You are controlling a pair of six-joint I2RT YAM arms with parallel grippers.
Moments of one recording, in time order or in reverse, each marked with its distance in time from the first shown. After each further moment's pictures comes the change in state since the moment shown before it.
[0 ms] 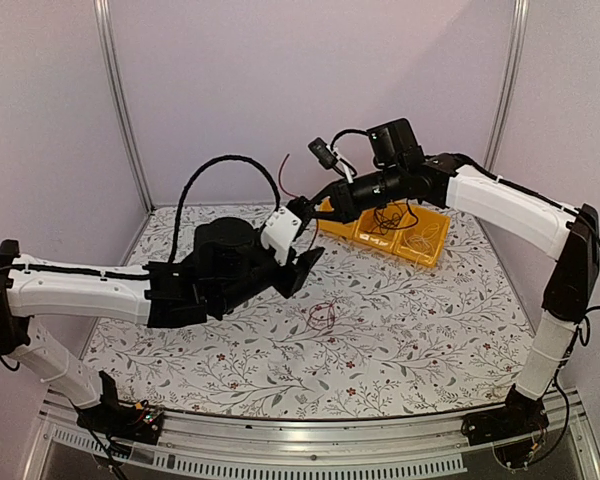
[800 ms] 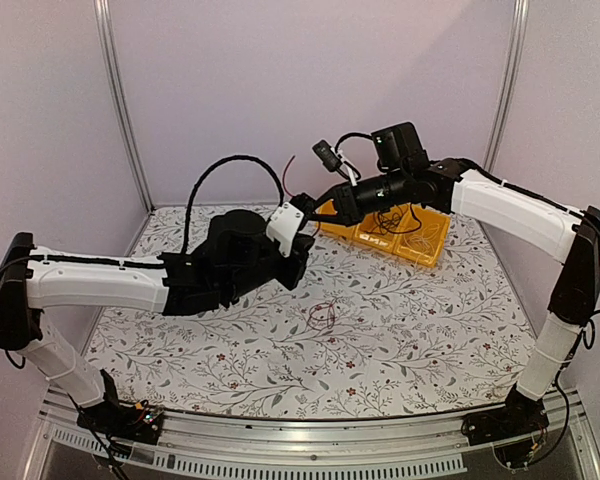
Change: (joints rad) left arm 0.094 0.103 0.049 -0.042 0.056 -0.079; right arm 0.000 -0.043 -0.075 0.048 0.001 0.052
